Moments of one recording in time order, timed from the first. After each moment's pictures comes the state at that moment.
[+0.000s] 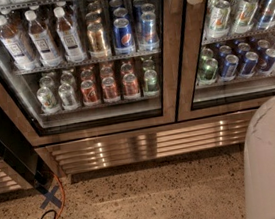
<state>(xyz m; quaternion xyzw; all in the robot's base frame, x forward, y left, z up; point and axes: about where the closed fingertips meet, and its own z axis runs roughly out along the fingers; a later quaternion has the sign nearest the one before) 0.646 -0.149 1.086 -0.63 0.64 0.11 0.43</state>
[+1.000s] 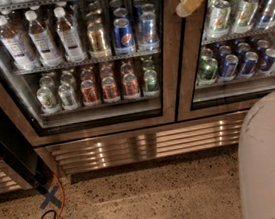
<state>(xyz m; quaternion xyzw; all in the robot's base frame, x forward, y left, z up) 0.657 -0.138 1.051 -0.62 0.66 0.14 0.39</state>
